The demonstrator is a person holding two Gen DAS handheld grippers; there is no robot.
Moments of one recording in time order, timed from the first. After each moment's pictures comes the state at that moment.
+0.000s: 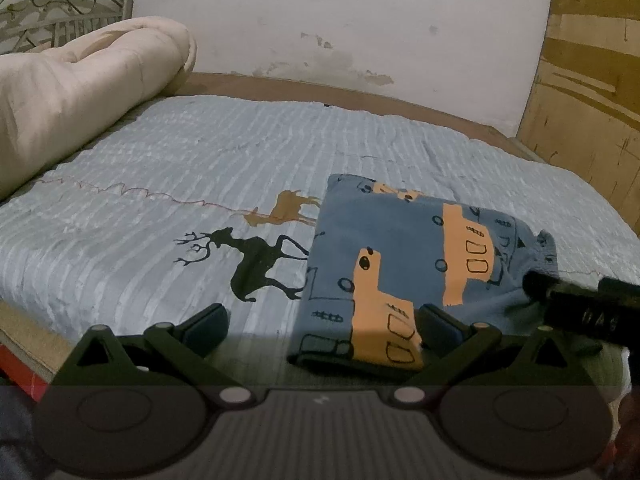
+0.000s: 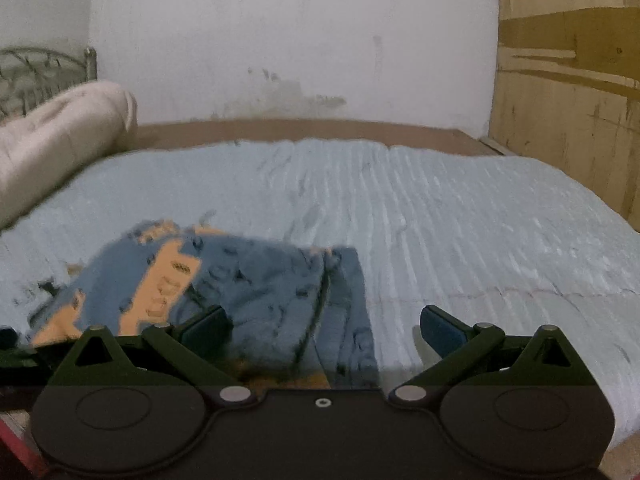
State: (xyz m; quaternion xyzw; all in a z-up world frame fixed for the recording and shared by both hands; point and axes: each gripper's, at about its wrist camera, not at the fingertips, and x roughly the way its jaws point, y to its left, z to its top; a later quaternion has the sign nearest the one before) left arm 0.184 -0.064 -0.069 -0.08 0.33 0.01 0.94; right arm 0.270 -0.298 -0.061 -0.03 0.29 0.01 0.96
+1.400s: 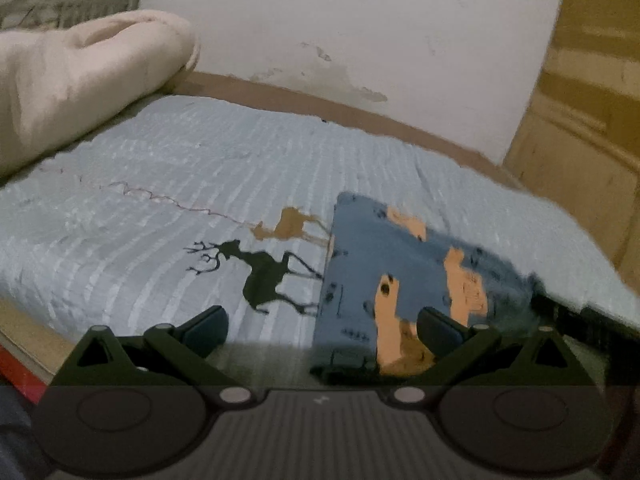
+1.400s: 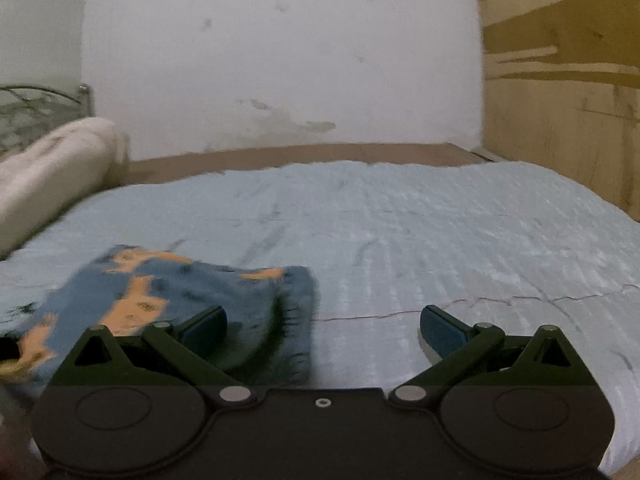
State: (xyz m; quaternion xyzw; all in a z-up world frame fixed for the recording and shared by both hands) left arm 0.173 -0.037 -0.058 -0.14 0.31 0.00 0.94; right arm 0.270 -0.340 -0.073 0.02 0.23 0.03 0.97
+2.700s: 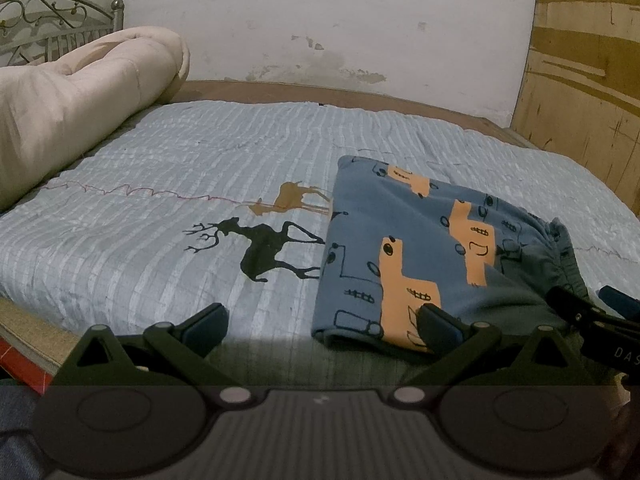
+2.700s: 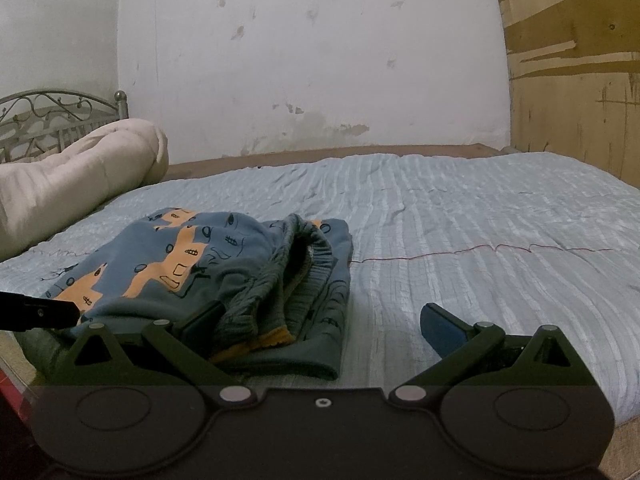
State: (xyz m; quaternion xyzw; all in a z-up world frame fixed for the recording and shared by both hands) left arm 0.165 -0.063 -0.074 -0.06 0.33 0.01 0.94; right arm 0.230 -0.347 -0.101 0.03 0.22 0.07 0.97
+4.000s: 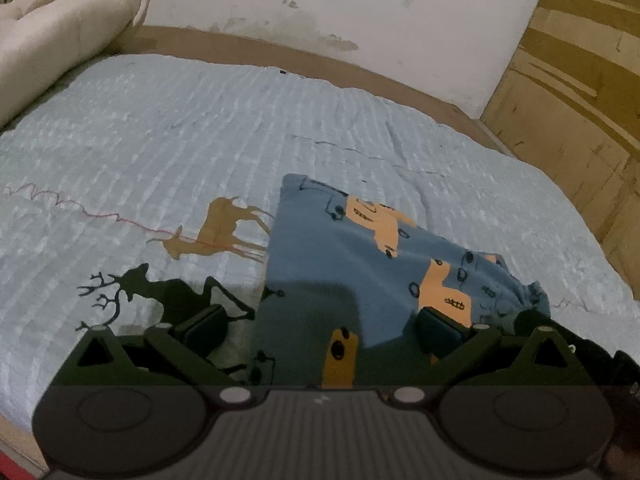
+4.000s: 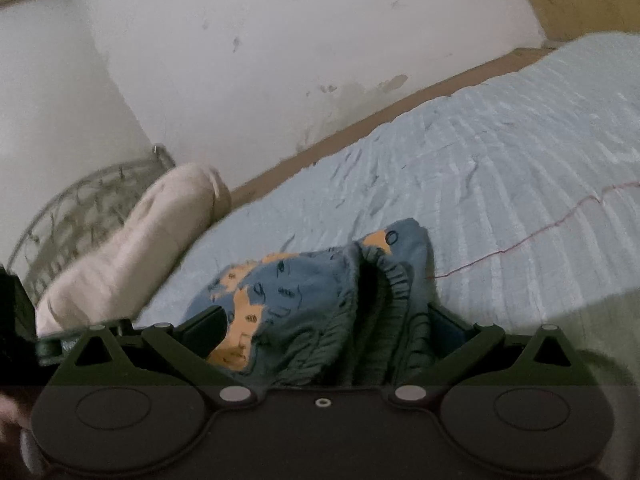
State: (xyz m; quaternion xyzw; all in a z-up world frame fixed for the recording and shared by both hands) left arm 0.253 -0.058 -0.064 -0.14 0.39 -0.07 0.91; right arm 0.294 -0.366 -0.099 0.24 0.27 0.18 0.91
